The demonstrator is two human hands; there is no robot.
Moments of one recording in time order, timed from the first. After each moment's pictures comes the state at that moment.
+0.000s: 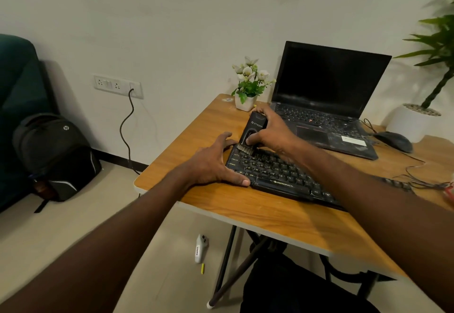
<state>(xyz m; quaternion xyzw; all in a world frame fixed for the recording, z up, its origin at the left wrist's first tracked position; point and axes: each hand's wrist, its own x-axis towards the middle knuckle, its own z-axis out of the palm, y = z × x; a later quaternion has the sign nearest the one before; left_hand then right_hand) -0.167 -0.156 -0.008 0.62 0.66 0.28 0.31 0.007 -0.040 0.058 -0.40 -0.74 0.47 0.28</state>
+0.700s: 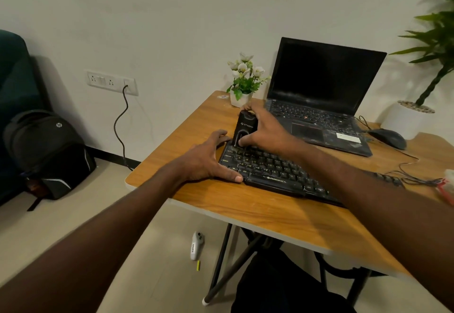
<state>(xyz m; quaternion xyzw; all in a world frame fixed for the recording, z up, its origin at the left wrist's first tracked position) -0.171 -0.152 -0.010 0.62 0.66 0.29 0.31 0.017 -0.048 0.062 -0.34 -0.85 0.33 0.24</state>
